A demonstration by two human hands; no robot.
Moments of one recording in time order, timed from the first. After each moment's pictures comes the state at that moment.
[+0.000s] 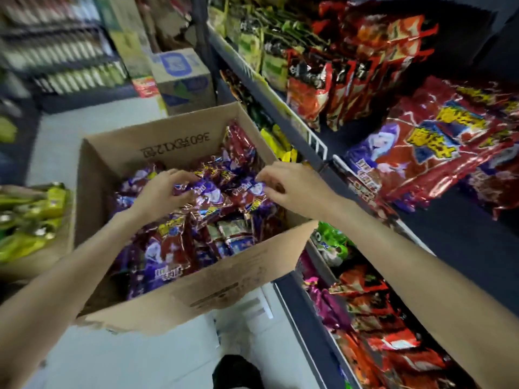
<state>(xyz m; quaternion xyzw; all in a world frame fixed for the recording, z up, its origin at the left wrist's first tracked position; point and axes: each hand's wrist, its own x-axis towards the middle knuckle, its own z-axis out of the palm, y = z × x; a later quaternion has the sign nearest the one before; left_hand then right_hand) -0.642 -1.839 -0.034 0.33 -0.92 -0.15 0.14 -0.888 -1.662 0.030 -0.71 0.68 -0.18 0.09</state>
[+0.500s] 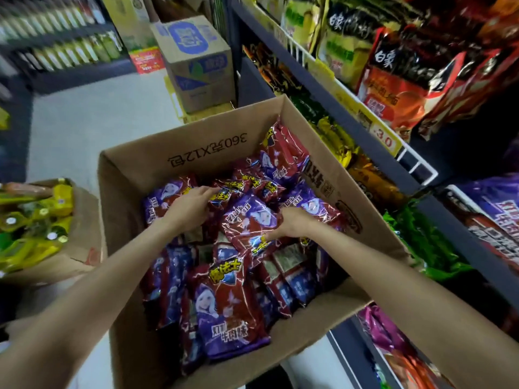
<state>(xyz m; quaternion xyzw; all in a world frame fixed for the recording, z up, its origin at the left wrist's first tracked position) -0.624 -1.992 -0.127 0.33 -0.94 -0.10 -0.05 -0.832 -1.837 -0.099 -0.49 0.78 0.04 0.39</state>
